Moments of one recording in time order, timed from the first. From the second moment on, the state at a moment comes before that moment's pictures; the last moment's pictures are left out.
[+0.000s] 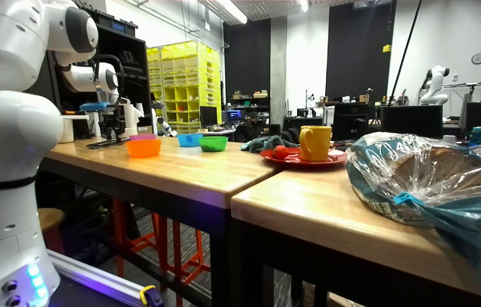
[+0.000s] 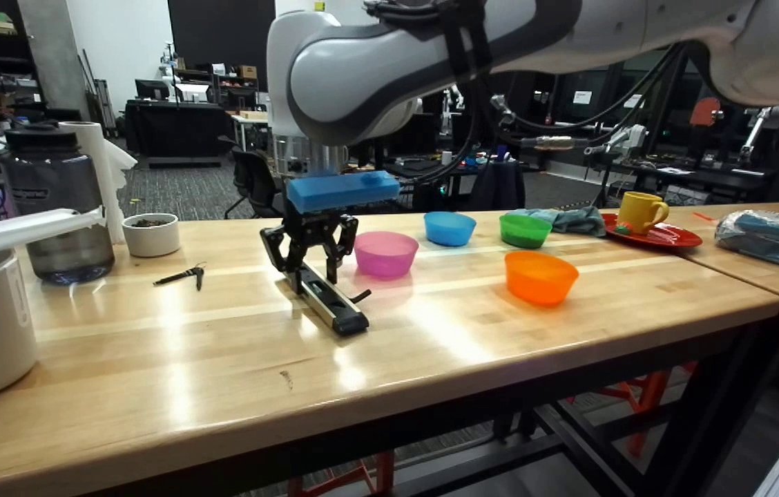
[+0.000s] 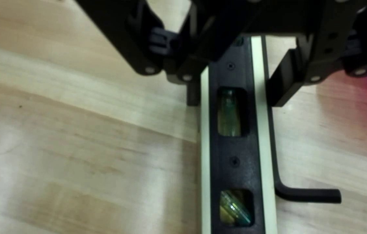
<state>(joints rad) 0.45 0.51 0.21 -1.44 -0.14 1.94 0.61</state>
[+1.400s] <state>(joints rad) 0.53 0.72 0.15 -1.05 -0.12 1.74 0.97</state>
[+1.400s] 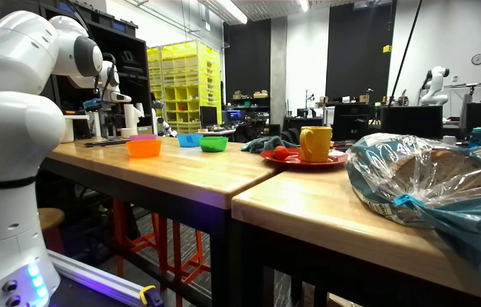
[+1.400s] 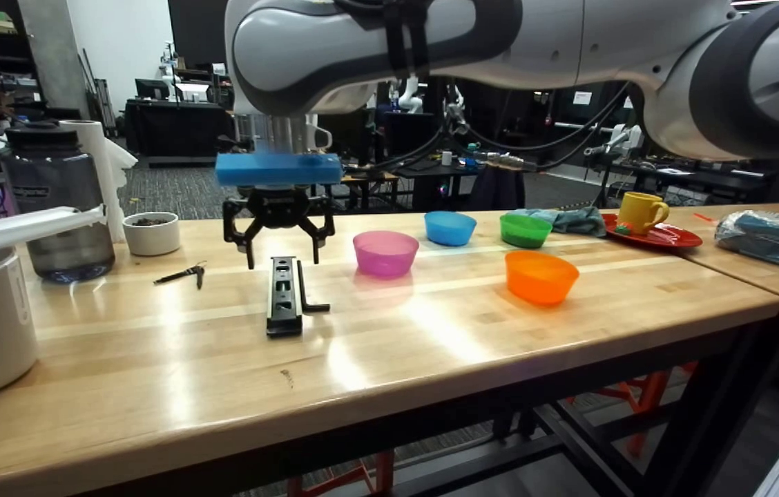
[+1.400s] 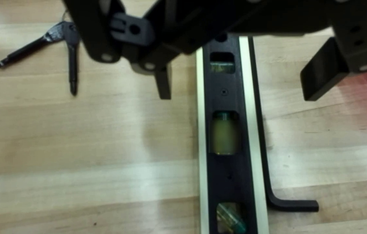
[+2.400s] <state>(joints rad) 0.46 0.55 0.17 -1.32 -0.09 1.79 0.87</state>
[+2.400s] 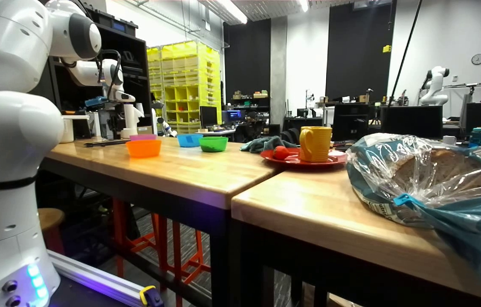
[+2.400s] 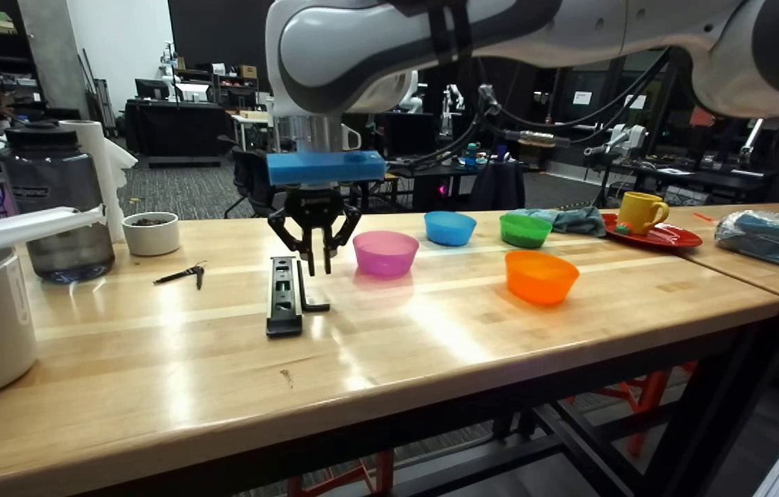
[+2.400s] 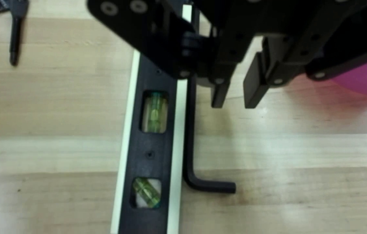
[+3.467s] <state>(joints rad) 0.39 0.28 0.19 -1.63 -0.02 1.76 0.57</state>
